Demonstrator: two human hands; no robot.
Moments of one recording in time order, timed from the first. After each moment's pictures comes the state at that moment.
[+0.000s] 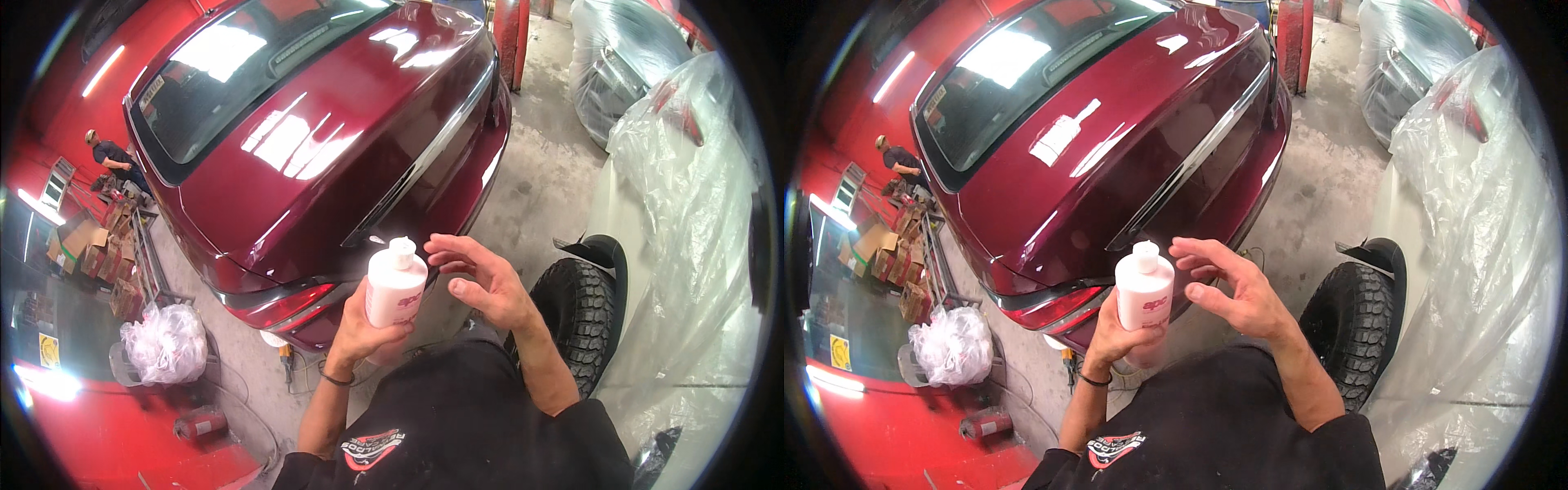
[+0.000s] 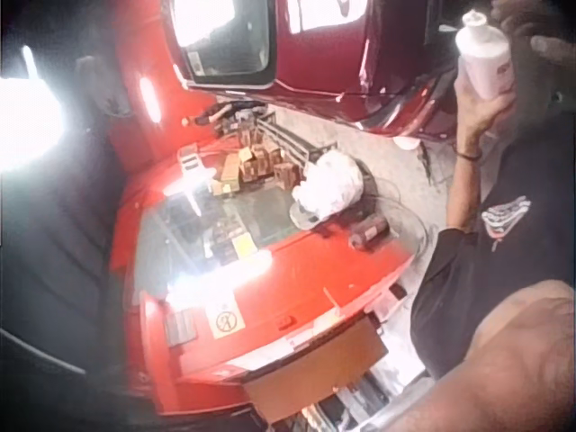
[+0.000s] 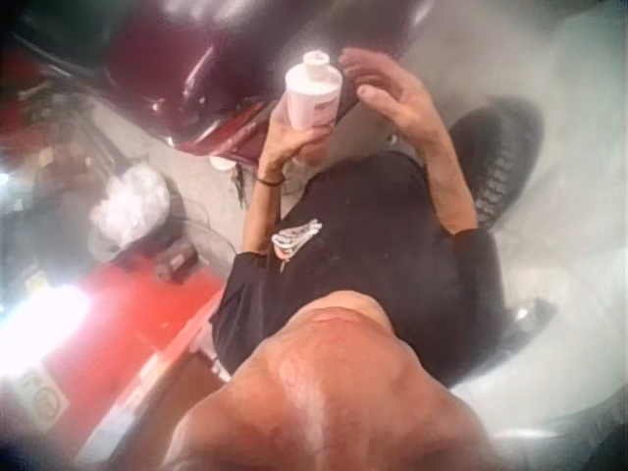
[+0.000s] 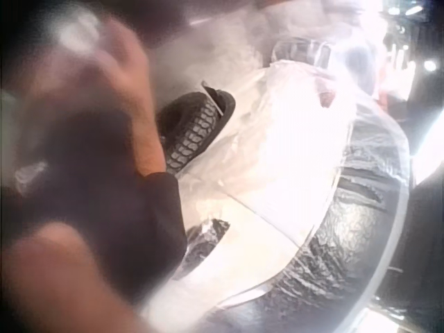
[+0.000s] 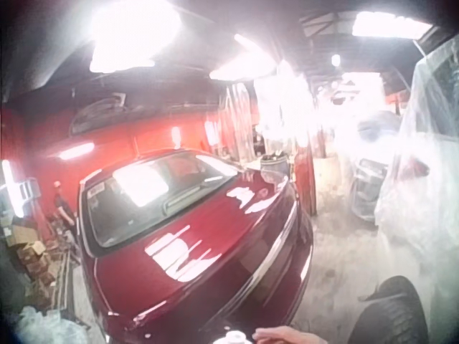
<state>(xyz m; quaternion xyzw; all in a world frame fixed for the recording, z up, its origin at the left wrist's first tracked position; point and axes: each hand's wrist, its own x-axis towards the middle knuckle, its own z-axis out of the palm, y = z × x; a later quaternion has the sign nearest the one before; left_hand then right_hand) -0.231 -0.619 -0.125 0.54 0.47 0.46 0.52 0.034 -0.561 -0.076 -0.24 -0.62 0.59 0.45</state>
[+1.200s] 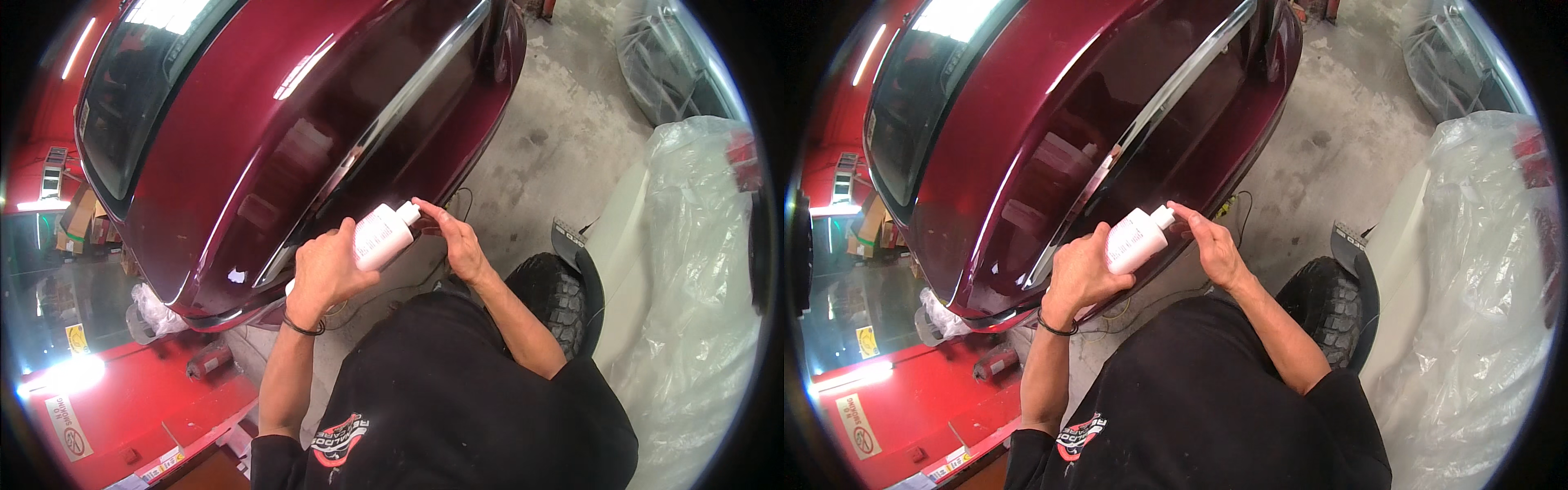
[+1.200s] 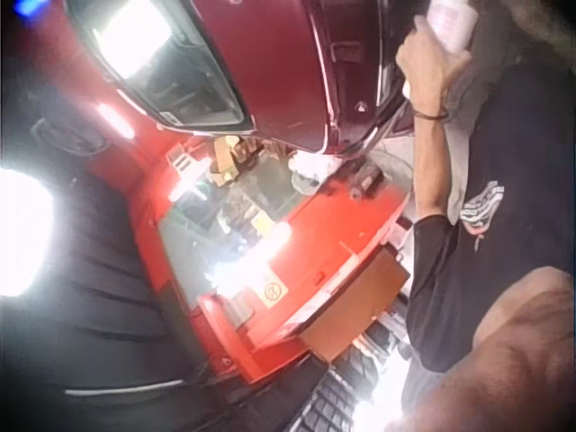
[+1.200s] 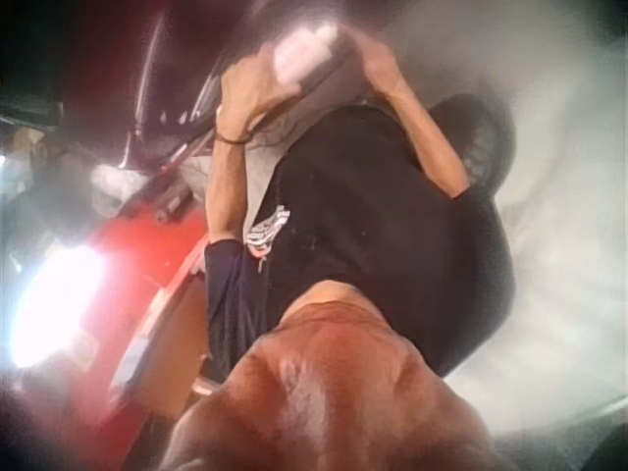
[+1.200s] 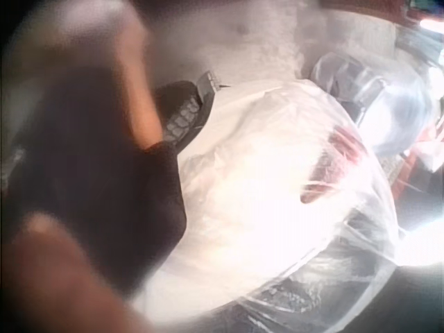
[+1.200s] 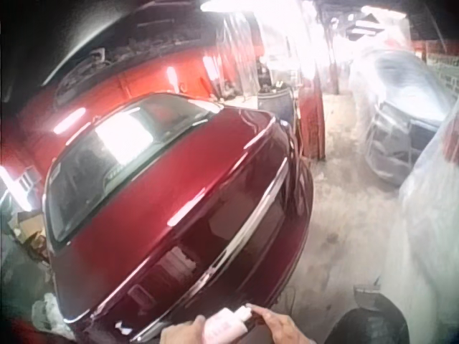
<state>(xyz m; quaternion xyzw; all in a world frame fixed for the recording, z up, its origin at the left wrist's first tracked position) -0.061 -0.338 -0.119 0.69 0.70 -0.07 0.17 0.172 -0.293 -0.273 -0.33 -0.51 0.70 0.38</state>
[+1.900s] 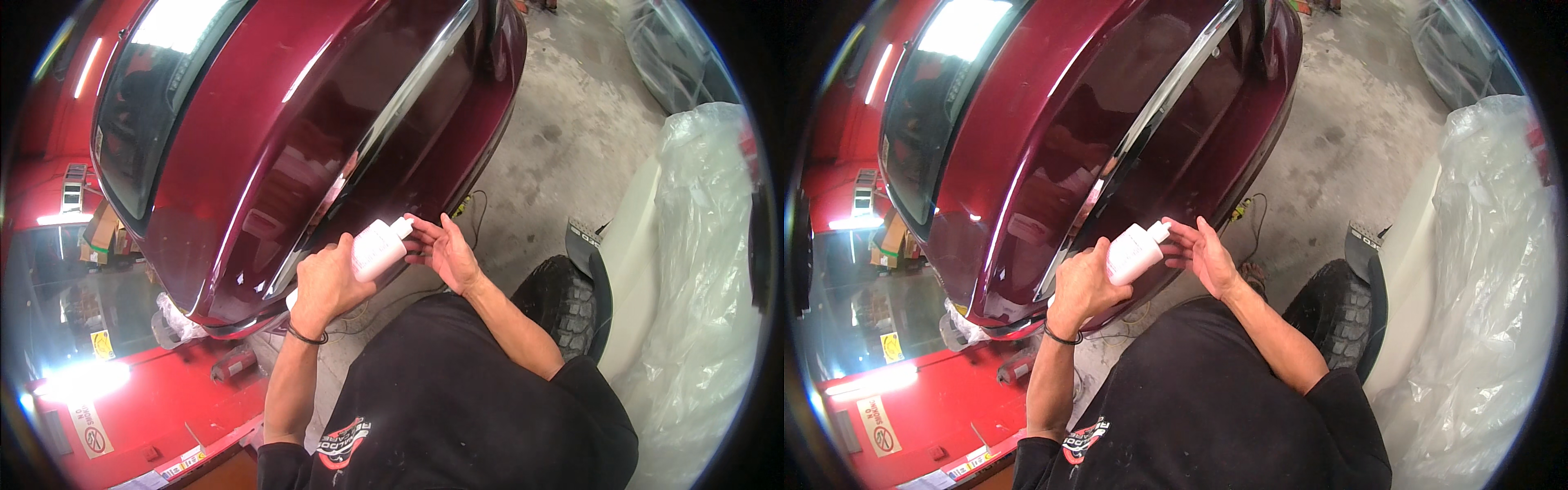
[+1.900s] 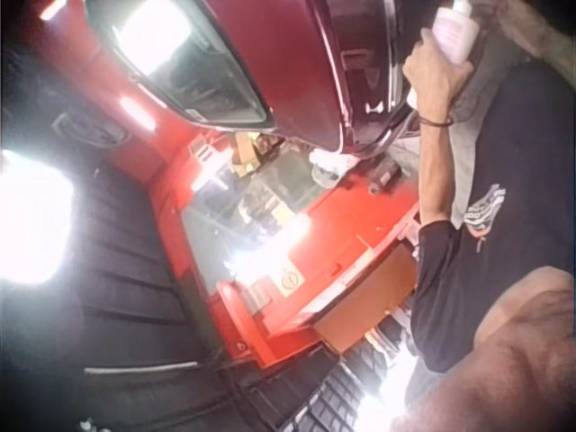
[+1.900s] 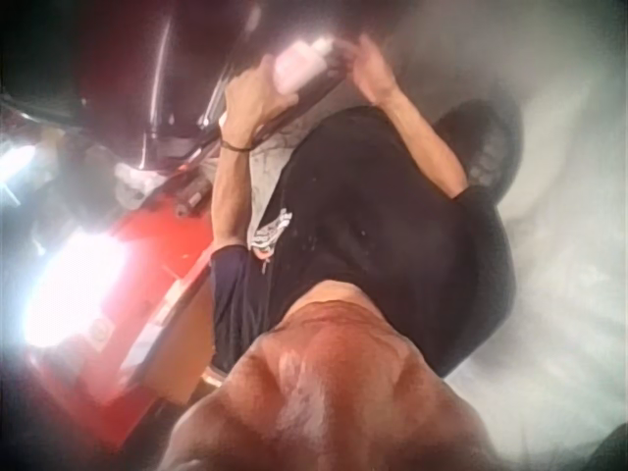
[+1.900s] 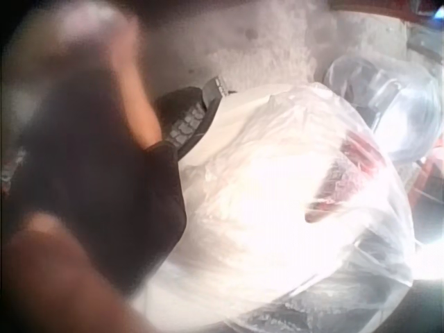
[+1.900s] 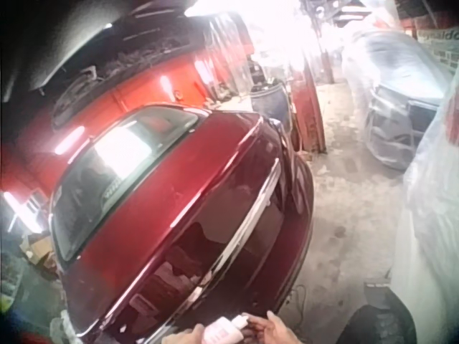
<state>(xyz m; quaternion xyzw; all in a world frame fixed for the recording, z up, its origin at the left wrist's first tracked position) -0.038 -0.323 -0.121 0.68 0.71 -0.11 0.13 0.165 -0.288 -0.313 -0.19 -0.16 0.90 0.34</state>
